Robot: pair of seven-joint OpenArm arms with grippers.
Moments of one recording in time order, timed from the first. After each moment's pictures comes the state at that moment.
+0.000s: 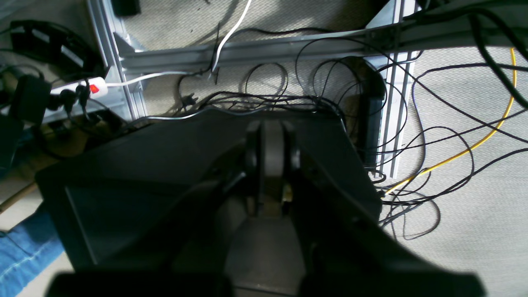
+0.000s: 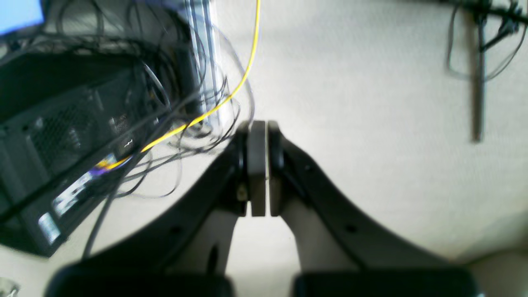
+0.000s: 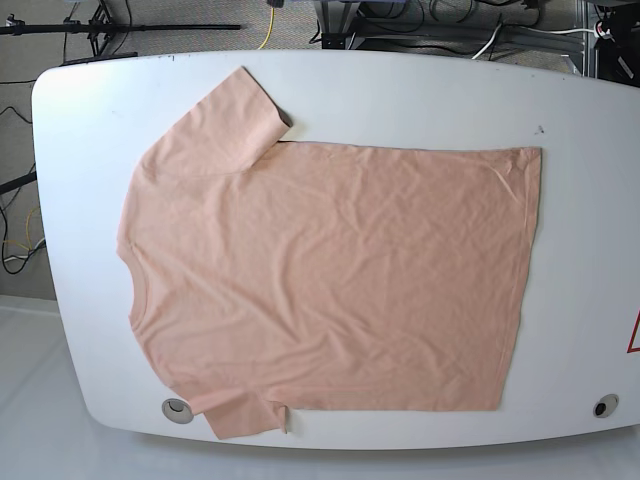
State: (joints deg) left arm 39.1 -7.0 -4.0 45.6 2.6 2.8 -14.4; right arm -39.0 9.7 -6.6 43.1 11.8 4.0 6.4
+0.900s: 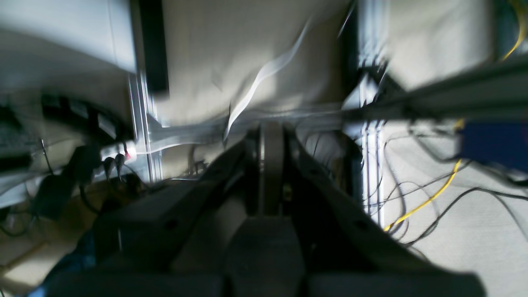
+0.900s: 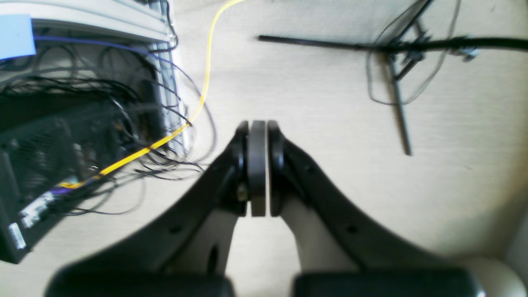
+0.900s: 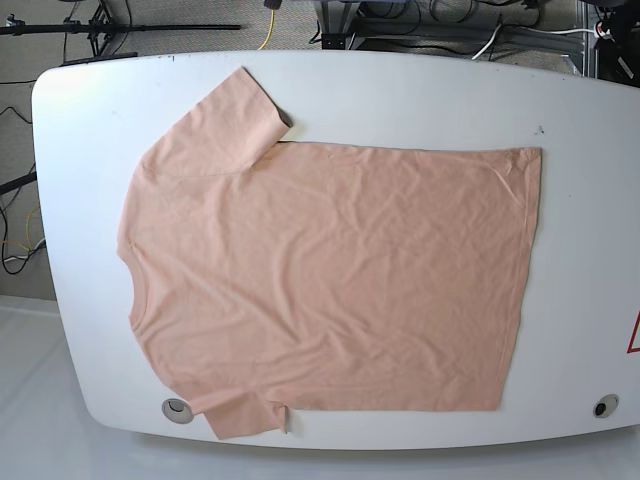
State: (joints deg) left arm 61.8 -11.2 -3.9 86.5 -4.7 2.5 -9.5; right arm -58.0 15.0 5.3 68.8 12.3 4.3 5.1
